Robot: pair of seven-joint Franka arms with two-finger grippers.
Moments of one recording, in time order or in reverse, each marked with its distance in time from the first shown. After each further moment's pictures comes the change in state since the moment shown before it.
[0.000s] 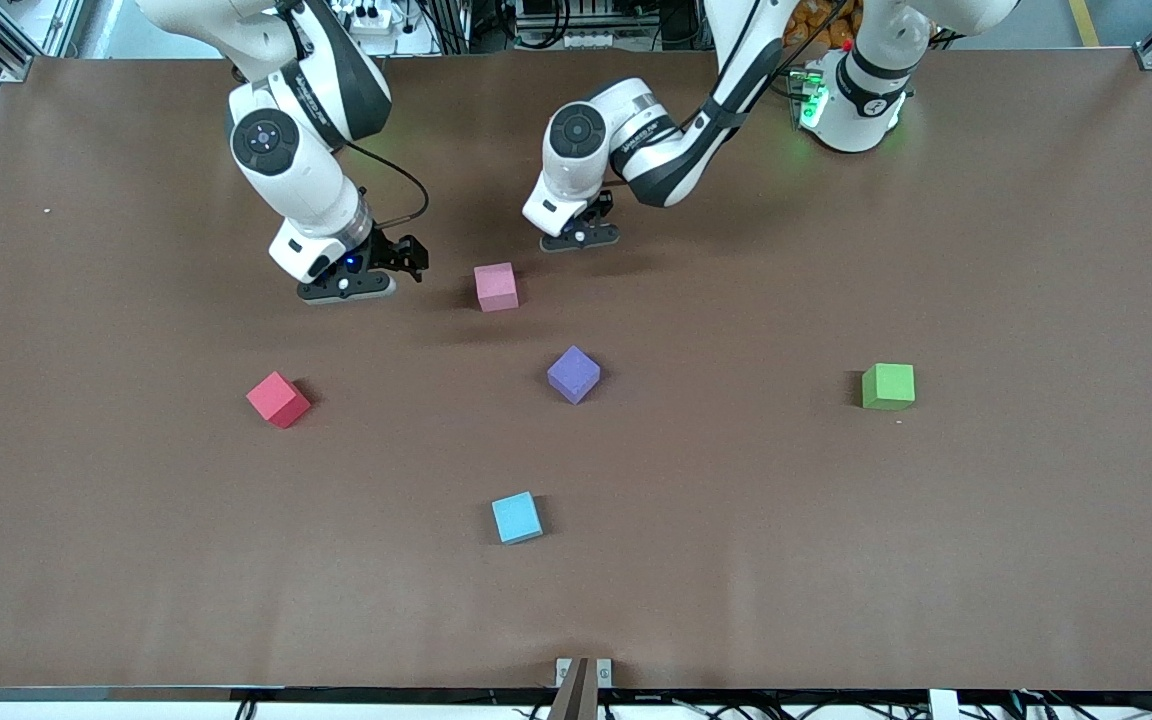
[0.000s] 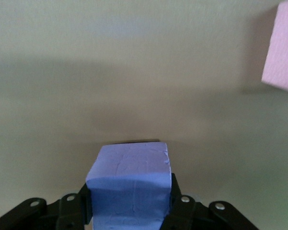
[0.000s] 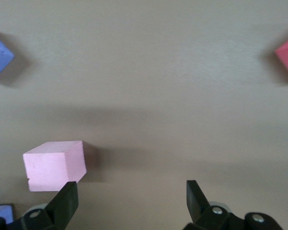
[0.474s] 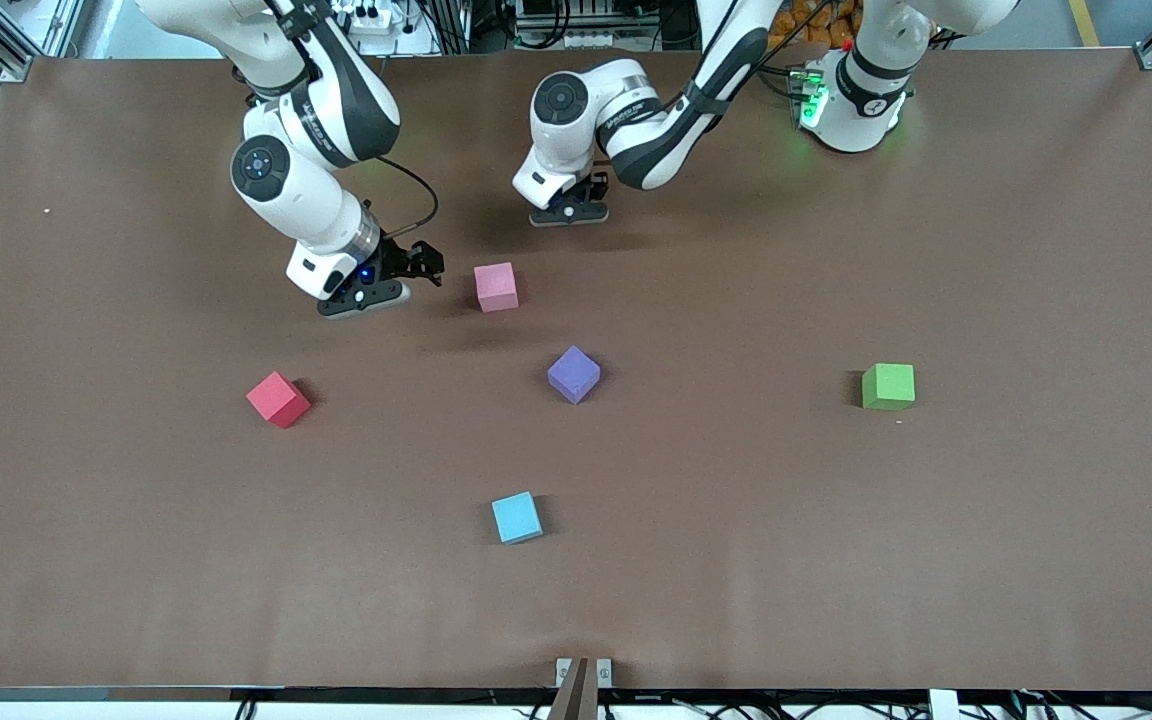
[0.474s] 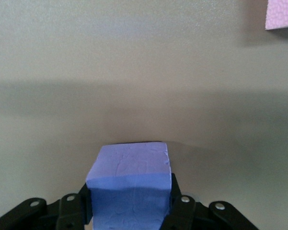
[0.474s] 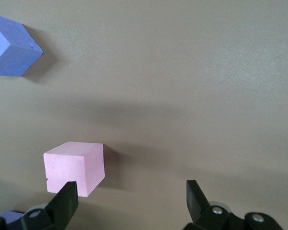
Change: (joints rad) left arm 0.000 -0.002 -0.054 -0.023 0.128 0.001 -0.040; right arm 0.002 0.061 0.004 -0.001 0.144 0.081 -0.172
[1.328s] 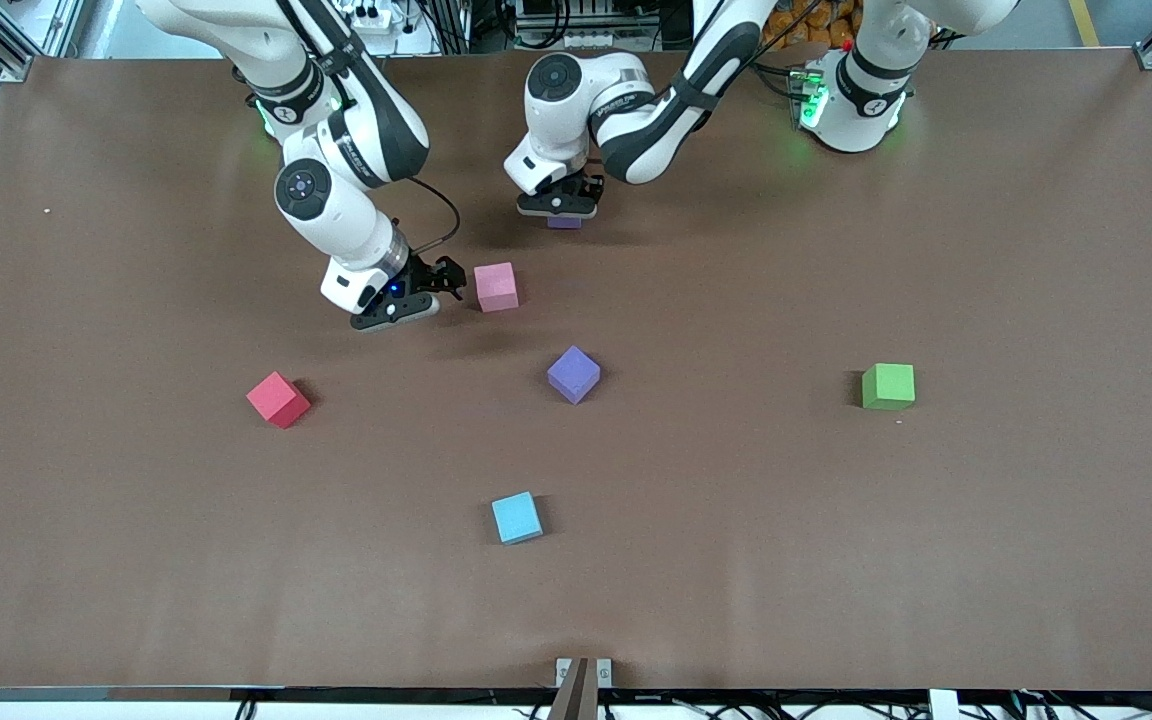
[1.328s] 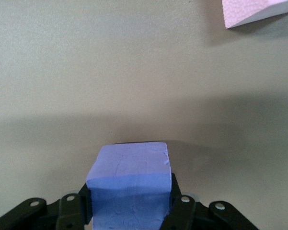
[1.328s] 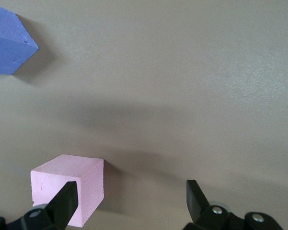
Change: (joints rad) left arm 0.001 0.000 -0.024 -0.003 0.149 0.038 0.000; right arm 0.036 0.114 0.017 0.014 0.004 0.126 -0.017
